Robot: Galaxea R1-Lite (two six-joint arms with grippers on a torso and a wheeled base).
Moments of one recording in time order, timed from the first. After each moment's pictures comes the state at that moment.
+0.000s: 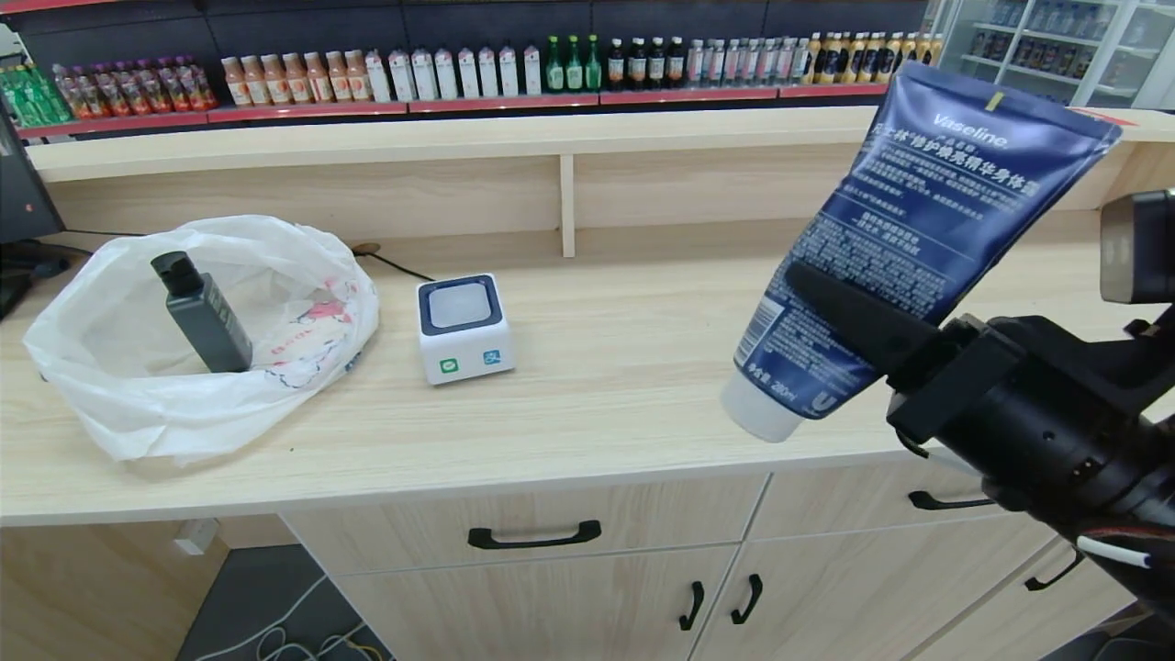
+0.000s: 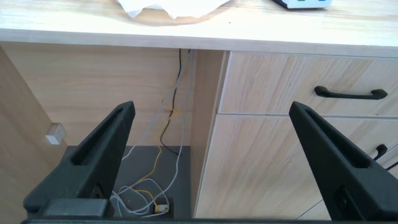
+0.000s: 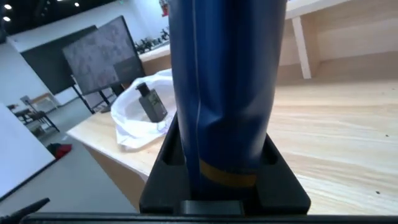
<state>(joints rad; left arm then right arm) 0.00 0.00 0.00 0.00 0.01 -0.01 0.68 1.50 -0.47 -1.42 0.08 0.34</state>
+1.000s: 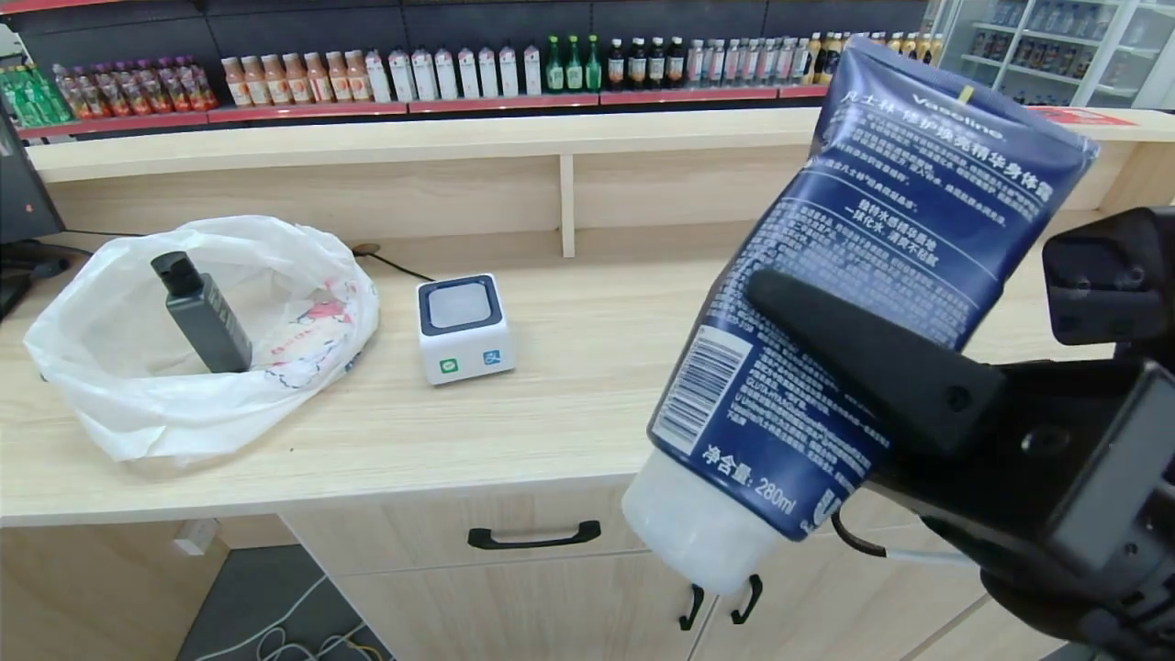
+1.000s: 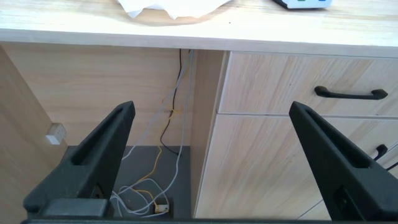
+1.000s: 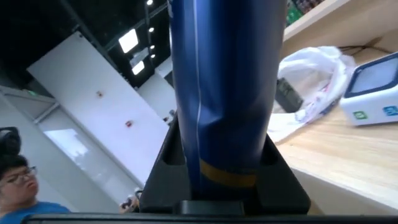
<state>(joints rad) 0.00 0.00 0.00 0.00 0.01 -0.01 0.94 1.52 -0.47 -1.57 0.15 0.78</state>
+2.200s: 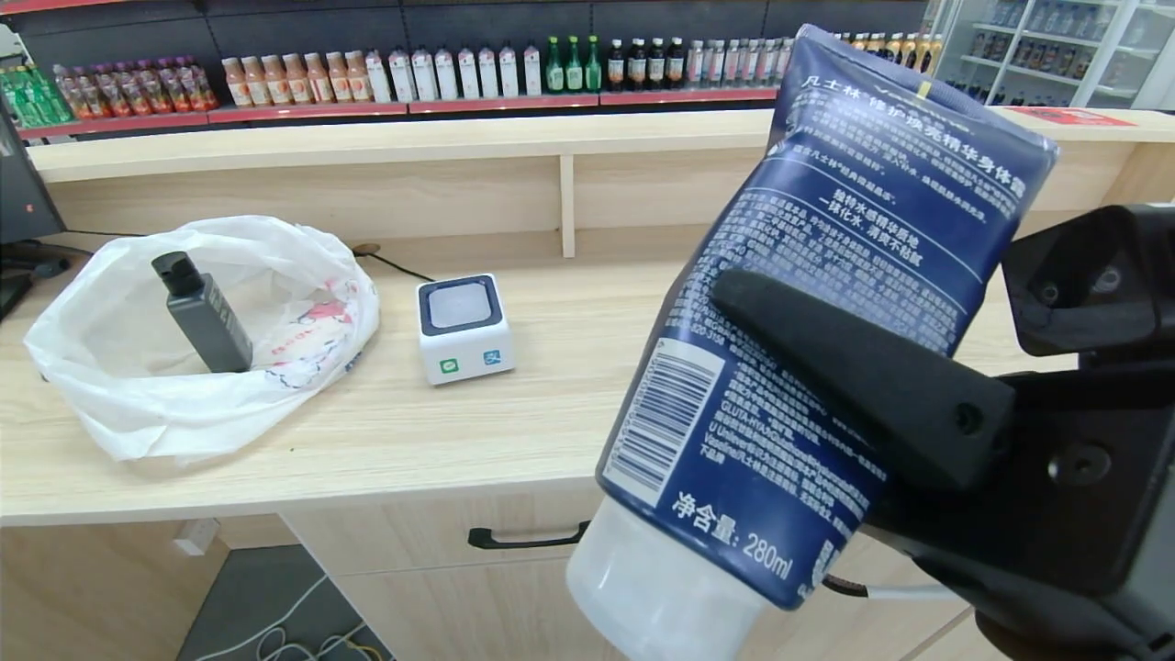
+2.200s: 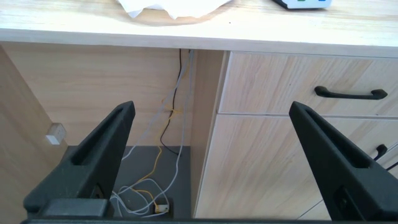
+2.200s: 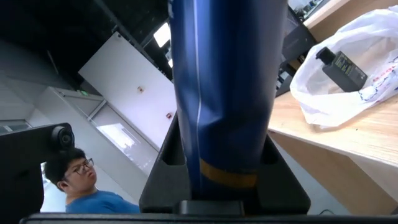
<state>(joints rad) 0.00 0.00 0.00 0.00 0.01 -0.01 1.02 1.54 -0.51 -1.57 0.15 0.88</state>
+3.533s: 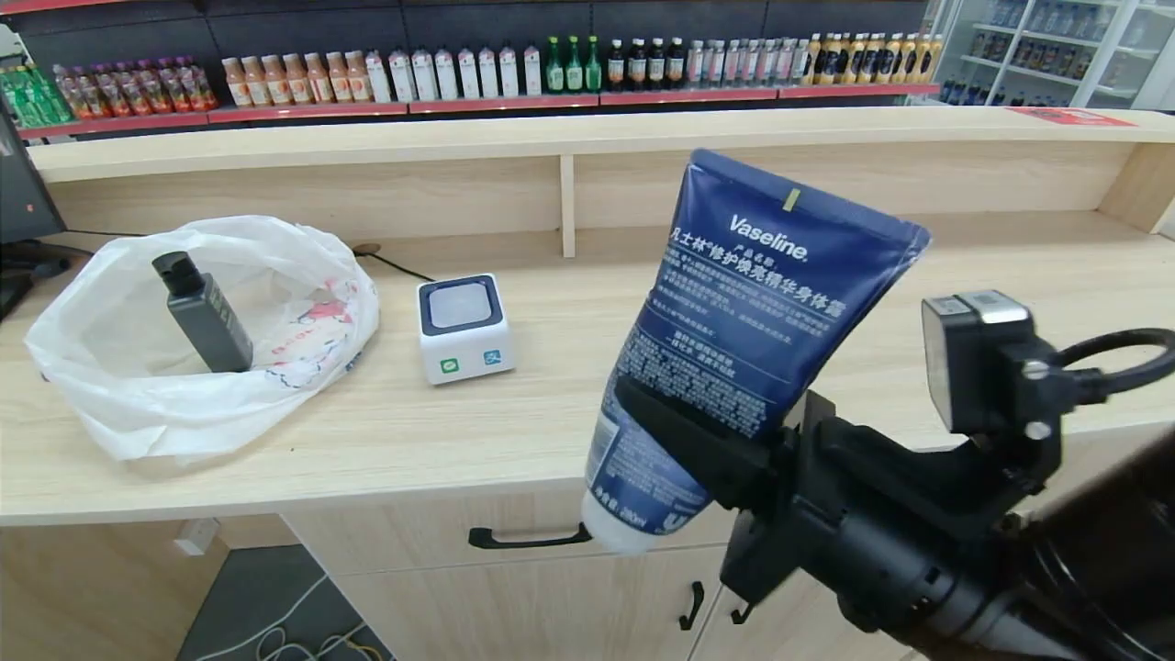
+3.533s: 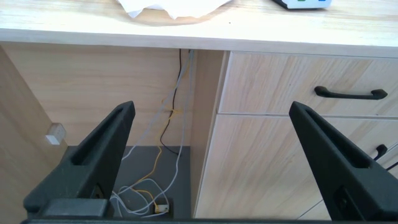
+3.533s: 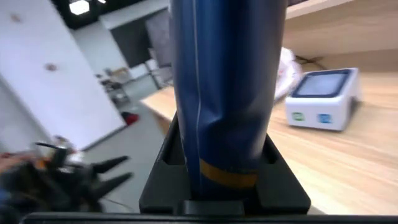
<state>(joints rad) 0.00 0.00 0.00 0.00 0.01 -0.01 0.93 1.70 -0.48 -1.57 0.03 0.19</state>
